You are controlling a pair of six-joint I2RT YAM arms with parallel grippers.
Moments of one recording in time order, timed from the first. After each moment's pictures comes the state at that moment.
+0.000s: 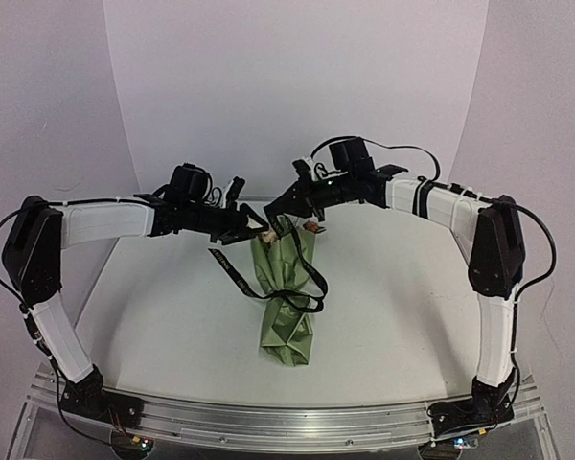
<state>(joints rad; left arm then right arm) -0.56 1.75 1.26 -0.06 0.65 -0.61 0.62 2.07 1.86 -0.32 -0.76 0.86</state>
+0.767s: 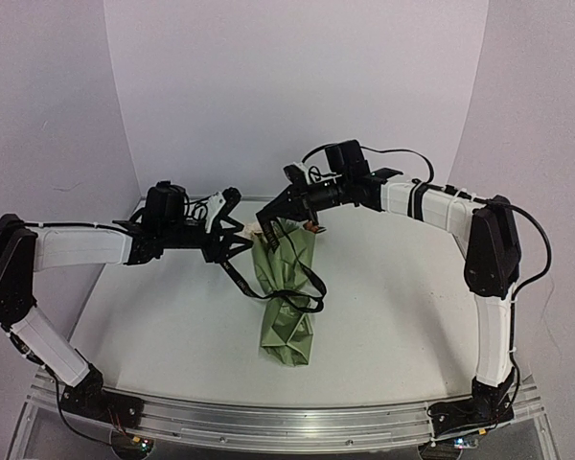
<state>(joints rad) -0.56 1.55 0.95 0.21 0.55 0.27 0.65 2.10 1.87 -0.27 -0.91 0.94</state>
